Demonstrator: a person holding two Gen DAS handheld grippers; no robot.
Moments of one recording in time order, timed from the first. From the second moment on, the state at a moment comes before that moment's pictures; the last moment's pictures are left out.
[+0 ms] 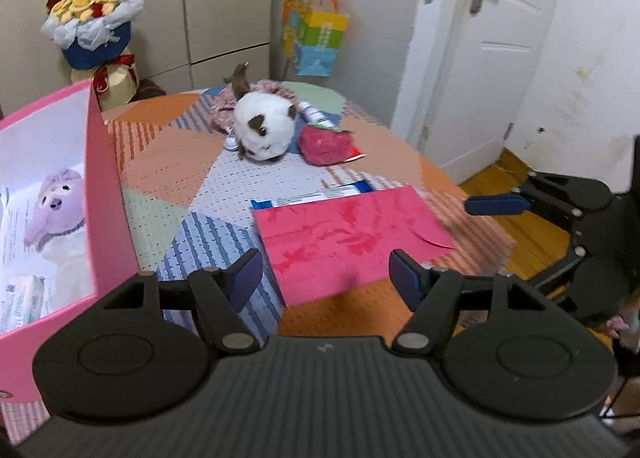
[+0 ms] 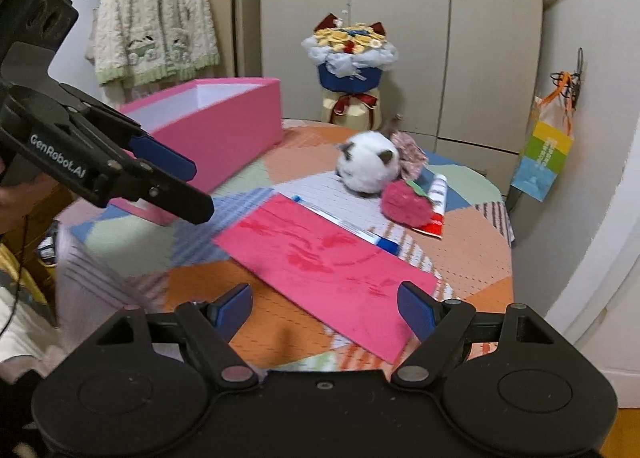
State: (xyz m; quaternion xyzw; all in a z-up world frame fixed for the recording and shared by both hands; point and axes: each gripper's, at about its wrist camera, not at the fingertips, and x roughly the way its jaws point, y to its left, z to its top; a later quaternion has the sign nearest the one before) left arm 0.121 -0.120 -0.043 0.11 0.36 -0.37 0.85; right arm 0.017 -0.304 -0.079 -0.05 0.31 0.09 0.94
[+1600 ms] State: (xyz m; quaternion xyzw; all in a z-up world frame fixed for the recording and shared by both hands) left arm 0.118 -0.121 -0.088 0.02 0.38 -0.28 0.88; right arm 0.039 -0.320 -0.123 0.04 0.31 0.03 0.95
